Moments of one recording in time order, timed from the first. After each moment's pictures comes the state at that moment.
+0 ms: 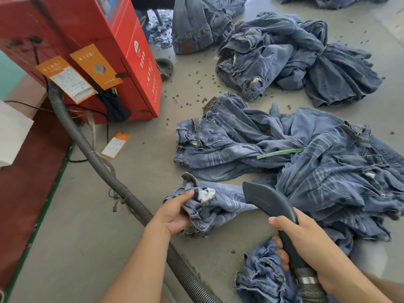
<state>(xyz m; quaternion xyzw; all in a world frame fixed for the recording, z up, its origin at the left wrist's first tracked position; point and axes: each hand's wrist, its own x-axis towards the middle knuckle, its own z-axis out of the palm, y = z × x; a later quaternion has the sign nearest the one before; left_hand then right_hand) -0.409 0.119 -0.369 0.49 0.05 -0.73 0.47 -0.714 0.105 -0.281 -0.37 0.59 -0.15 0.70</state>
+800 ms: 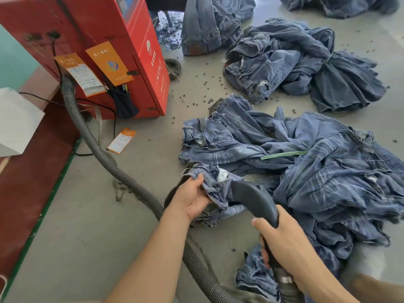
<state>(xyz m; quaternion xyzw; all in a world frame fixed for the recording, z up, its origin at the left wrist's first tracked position) -0.436 0.095 -0.342 0.43 0.04 -0.70 0.57 -0.675 0.131 -0.274 -0.53 0.60 -0.14 0.58</state>
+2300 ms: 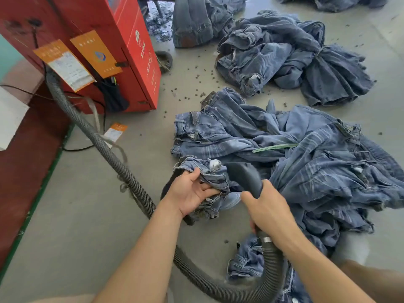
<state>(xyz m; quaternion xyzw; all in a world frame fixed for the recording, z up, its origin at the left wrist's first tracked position) -0.443 0.099 -0.340 0.42 -0.01 -0.73 0.54 -0.658 0.100 -0.280 -0.61 0.63 -0.13 0.45</state>
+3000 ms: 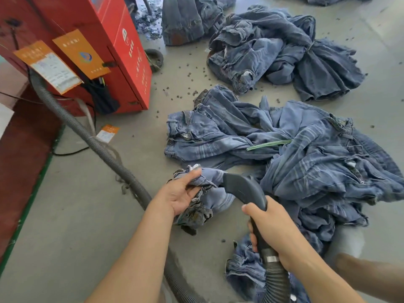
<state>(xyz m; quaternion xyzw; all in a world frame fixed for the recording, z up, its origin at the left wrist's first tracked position) -0.438 0.088 -0.348 0.56 0.03 -0.67 0.49 -0.681 0.120 -0.291 -0.42 0.60 -0.18 0.66</state>
